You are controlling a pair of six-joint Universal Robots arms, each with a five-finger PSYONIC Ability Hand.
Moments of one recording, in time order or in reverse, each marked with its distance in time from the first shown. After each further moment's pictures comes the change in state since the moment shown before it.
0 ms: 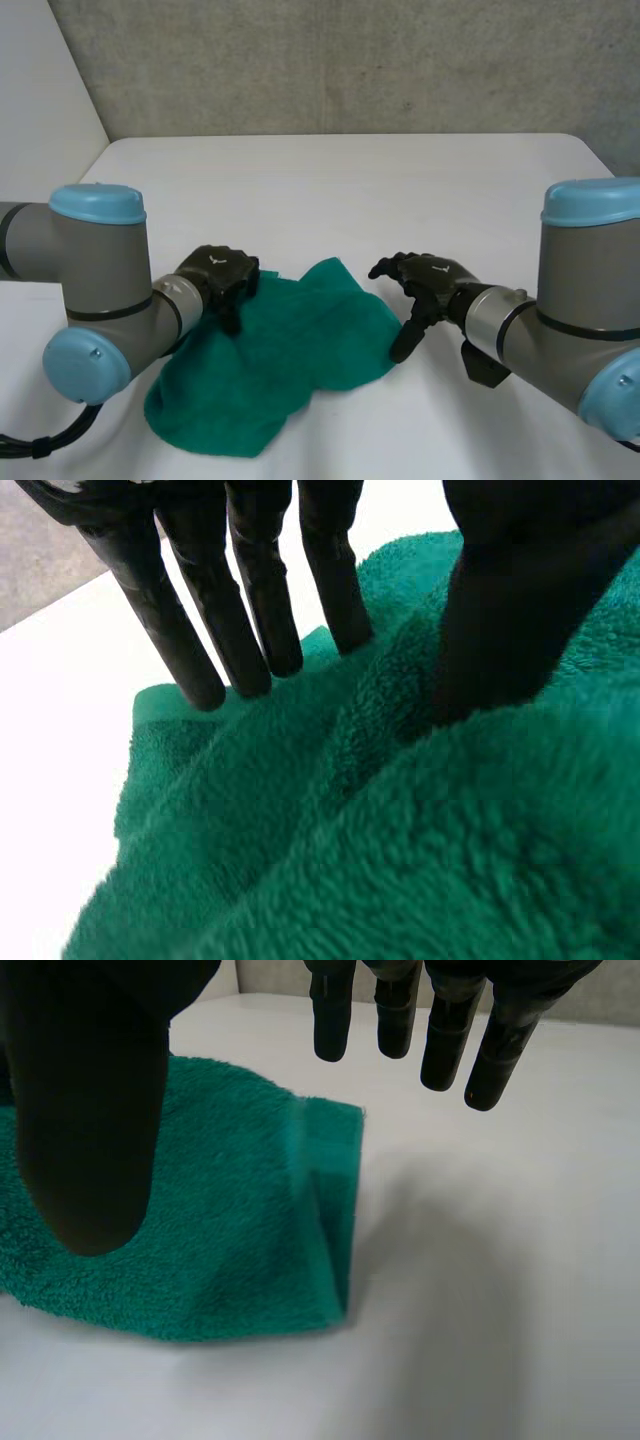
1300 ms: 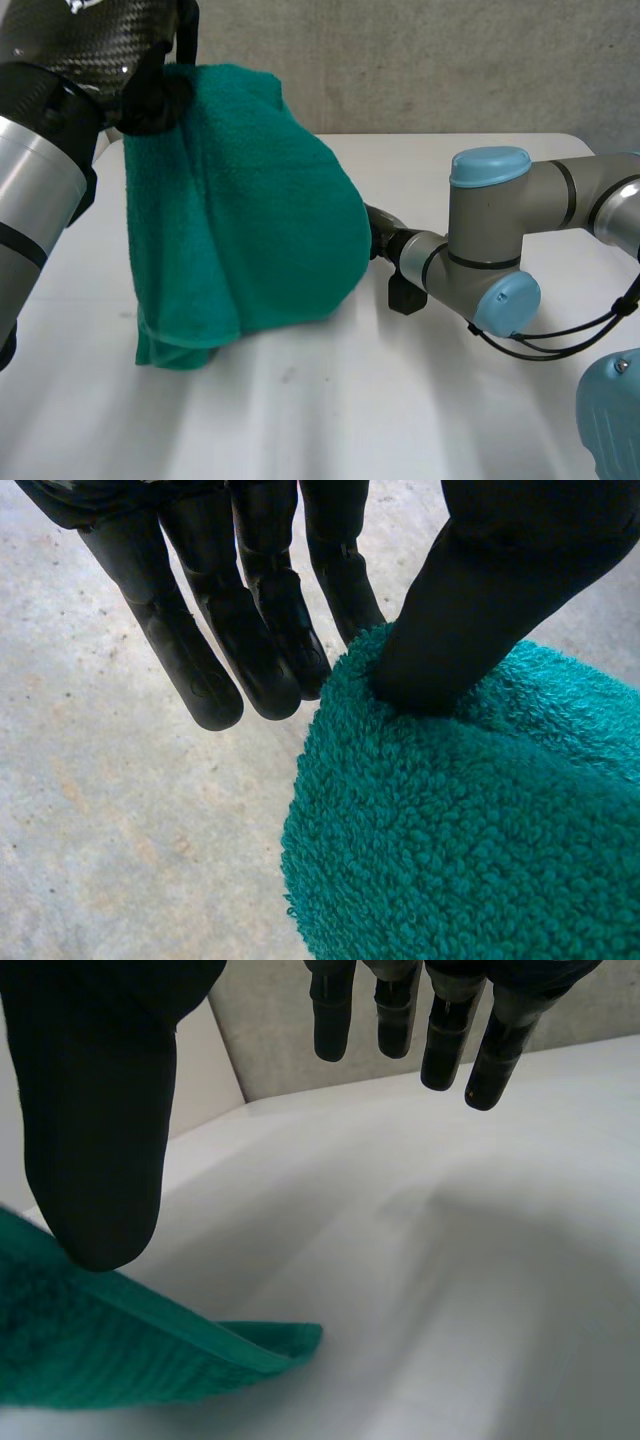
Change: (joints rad) left arm -0.129 0.702 -0.080 0.199 -0.149 -0.019; right arm 0.079 0.464 -0.679 0.066 -0.036 0.327; left_hand 0.254 0.378 0.384 0.384 0.340; right_hand 0.000 0.000 -0.001 -0.002 -0.001
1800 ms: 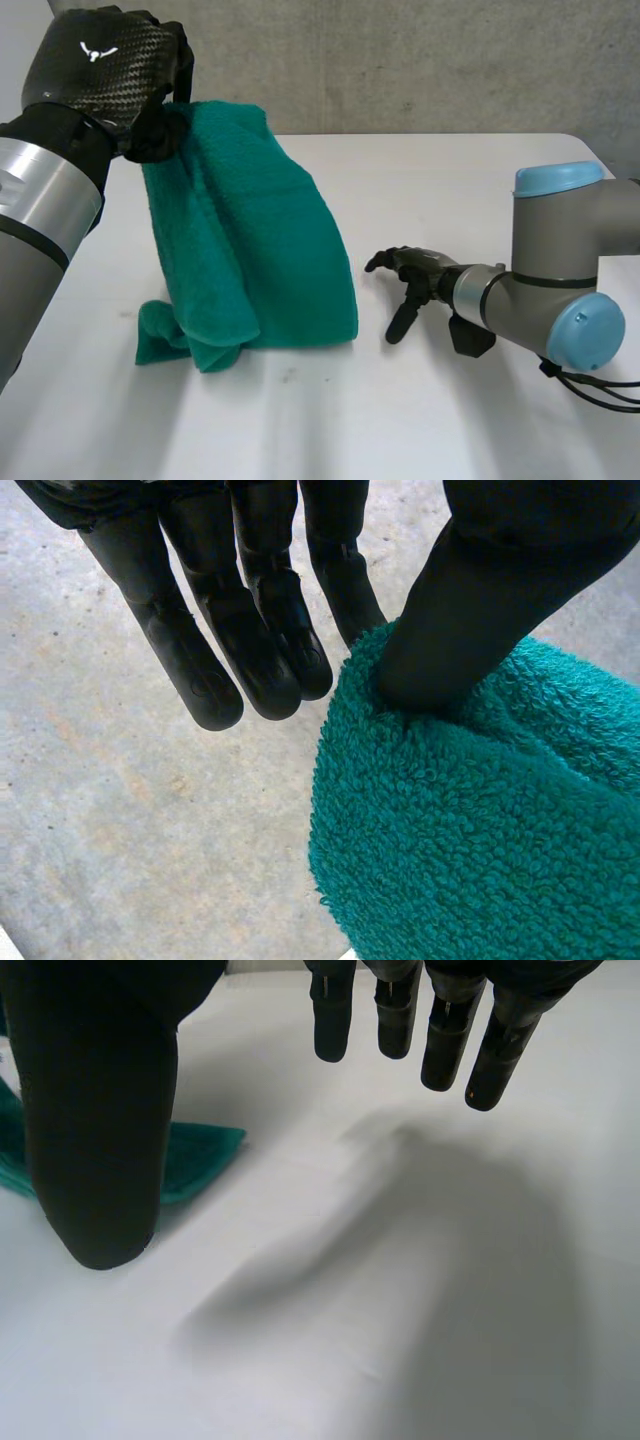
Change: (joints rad) left arm 0.051 -0.046 -0.035 0.007 0.000 0.002; right arm -0.125 -0.222 0.394 0.053 -0.026 -0.320; left_hand 0.000 0.000 0.000 0.000 0.000; right_hand 0.000 0.000 0.000 0.000 0.000
